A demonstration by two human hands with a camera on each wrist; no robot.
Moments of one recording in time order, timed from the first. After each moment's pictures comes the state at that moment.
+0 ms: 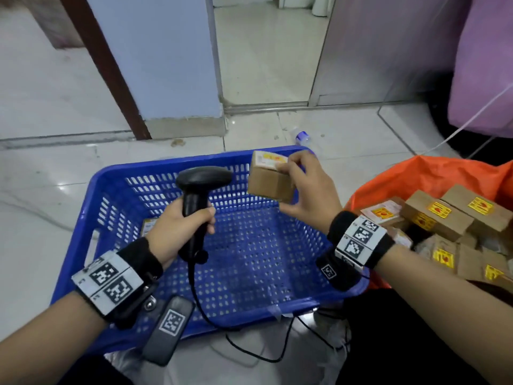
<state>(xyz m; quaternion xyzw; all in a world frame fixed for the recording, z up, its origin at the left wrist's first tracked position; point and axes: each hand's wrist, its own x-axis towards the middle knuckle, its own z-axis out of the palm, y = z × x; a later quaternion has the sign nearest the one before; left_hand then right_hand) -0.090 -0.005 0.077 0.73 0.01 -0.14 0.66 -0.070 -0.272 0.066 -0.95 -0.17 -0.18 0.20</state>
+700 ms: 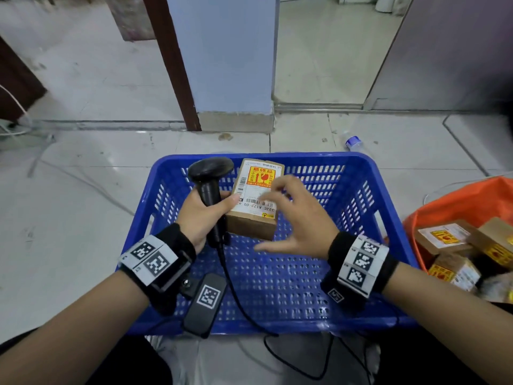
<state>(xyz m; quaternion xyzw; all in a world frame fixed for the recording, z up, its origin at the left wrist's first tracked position) -0.071 0.051 0.073 0.69 0.13 -0.08 0.71 -0.064 -0.163 0.053 -0.89 -0.36 -0.14 0.25</state>
